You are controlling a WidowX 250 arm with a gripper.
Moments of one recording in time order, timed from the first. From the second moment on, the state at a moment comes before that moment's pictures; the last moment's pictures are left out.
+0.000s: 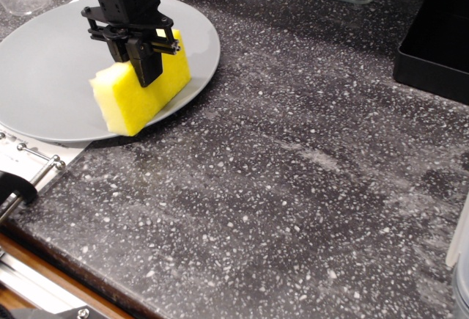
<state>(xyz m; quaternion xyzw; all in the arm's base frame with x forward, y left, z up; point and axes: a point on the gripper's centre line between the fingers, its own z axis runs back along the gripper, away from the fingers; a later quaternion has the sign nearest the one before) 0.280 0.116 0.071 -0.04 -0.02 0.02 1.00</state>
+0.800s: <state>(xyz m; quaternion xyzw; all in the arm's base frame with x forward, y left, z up) 0.311 0.158 0.068 0.00 0.01 0.03 1.00</state>
